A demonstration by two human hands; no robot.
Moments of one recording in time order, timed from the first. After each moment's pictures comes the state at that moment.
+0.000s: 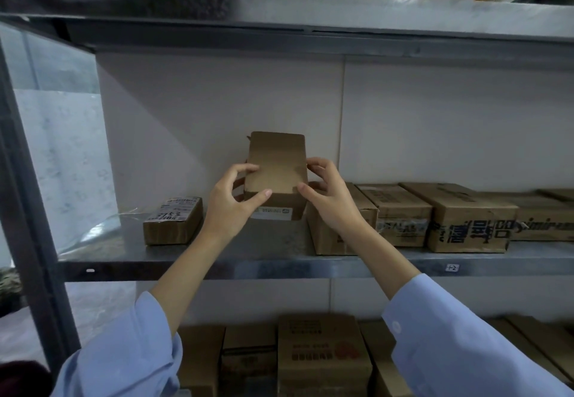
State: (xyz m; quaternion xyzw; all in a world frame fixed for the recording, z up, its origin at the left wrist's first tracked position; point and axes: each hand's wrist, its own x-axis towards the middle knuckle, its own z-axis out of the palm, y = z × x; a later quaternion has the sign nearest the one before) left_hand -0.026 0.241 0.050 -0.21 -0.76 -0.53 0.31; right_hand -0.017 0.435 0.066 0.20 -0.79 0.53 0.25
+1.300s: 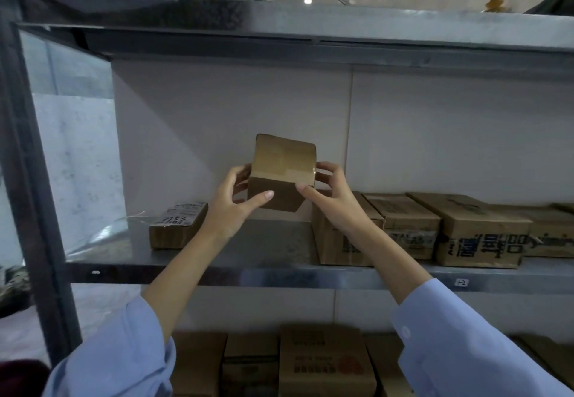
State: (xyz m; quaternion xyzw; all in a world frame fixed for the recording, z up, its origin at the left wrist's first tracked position) left_hand -0.018 0.237 0.060 -0.17 -0.76 -0.57 0.25; right_hand -0.017 0.437 0.079 0.19 -0.80 0.54 0.18
